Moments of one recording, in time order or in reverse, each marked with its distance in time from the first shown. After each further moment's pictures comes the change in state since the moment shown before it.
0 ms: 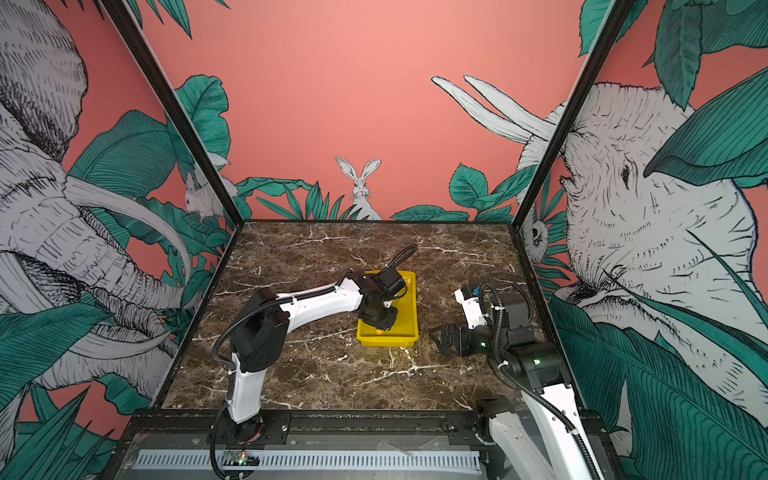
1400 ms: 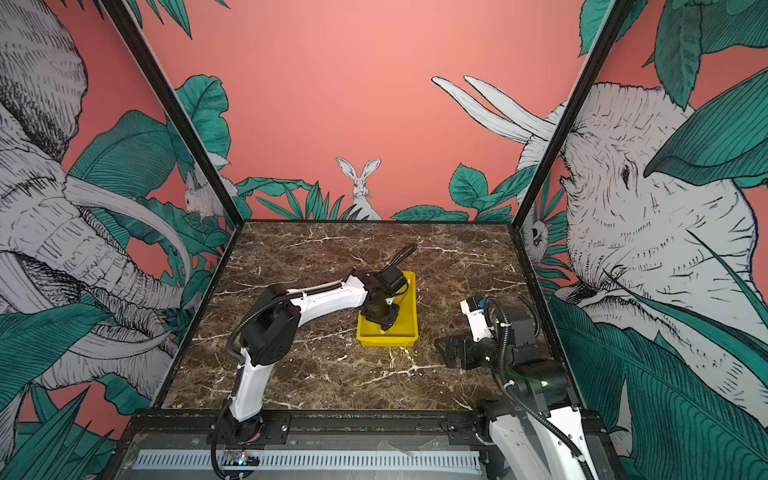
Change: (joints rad) left arm 0.024 0.073 0.053 0.026 0.003 -0.001; right arm 0.000 -0.109 -0.040 -0.047 0.061 -0.006
